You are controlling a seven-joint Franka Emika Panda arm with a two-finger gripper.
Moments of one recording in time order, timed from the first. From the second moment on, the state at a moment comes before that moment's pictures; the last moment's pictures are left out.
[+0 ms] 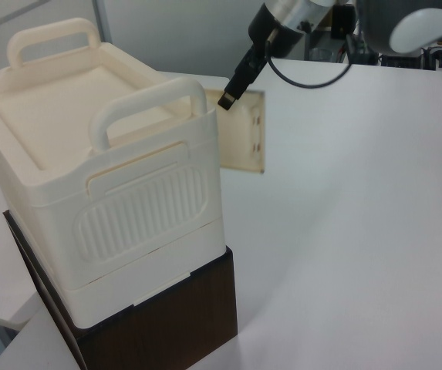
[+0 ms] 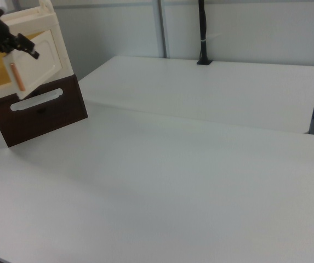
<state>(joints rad) 0.79 0.27 -0.26 -1.34 -0.32 2.09 0.56</state>
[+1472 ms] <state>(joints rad) 0.46 0.13 -0.27 -1.39 0.03 1.51 0.26</state>
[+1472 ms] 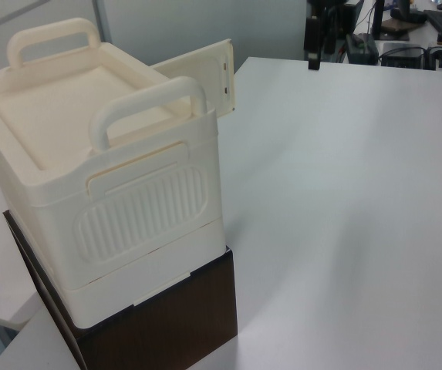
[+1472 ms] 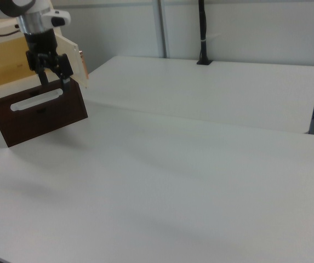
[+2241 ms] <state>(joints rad) 0.28 0.19 -0.27 -1.45 0.04 1.56 0.06</state>
